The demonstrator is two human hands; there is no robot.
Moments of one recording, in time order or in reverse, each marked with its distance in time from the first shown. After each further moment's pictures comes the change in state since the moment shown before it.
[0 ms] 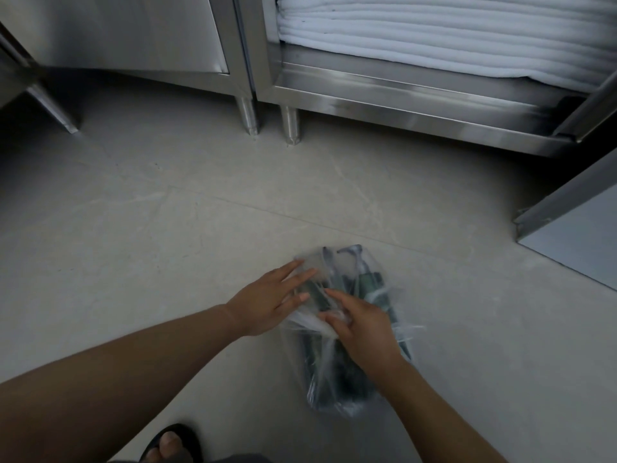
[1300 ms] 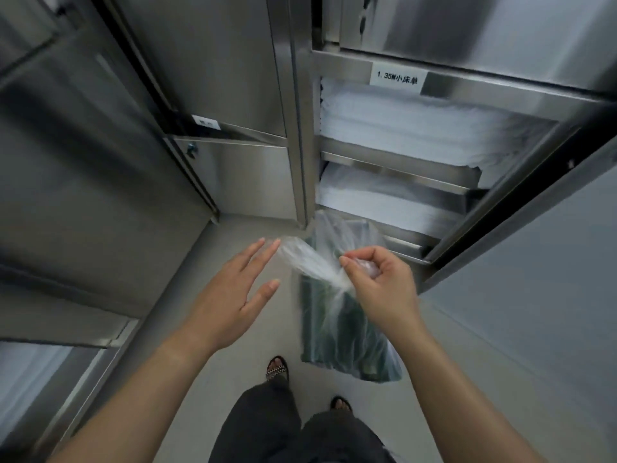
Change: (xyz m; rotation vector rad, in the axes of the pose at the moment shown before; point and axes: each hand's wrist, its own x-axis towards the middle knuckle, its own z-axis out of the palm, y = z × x) left_hand -0.356 0.505 -0.611 0.070 0.367 -0.172; right_hand -0.084 -0.638 -0.552 0.537 0.183 0.238
